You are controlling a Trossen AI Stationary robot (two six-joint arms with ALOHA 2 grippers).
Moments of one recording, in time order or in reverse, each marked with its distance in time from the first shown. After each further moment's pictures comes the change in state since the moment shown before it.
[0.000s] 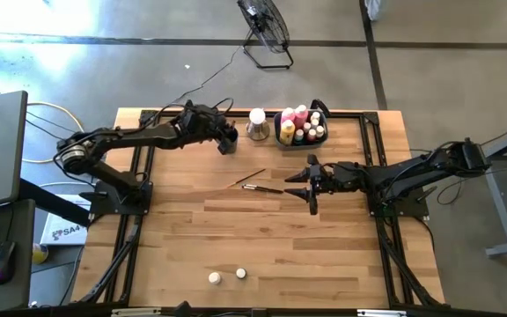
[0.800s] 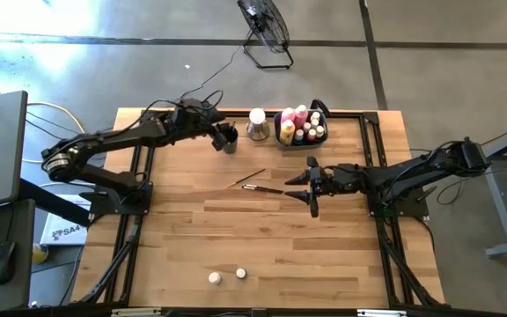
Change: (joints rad) left arm 0.000 -0.149 0.034 -0.098 0.015 0.014; right arm 0.026 0.000 0.000 0.000 0.000 -0.002
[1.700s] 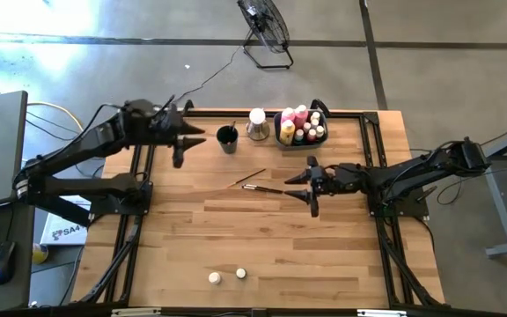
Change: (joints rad) left arm -0.066 -0.445 0.107 -0.425 0.307 0.074; right arm 0.000 0.000 0.000 0.035 0.004 0.000
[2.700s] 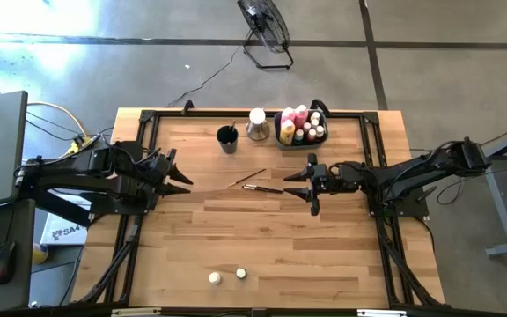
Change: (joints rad) left arm -0.403 -0.361 -0.361 0.030 0.056 -0.152; right arm -0.001 0.000 0.000 0.107 0.001 -0.029
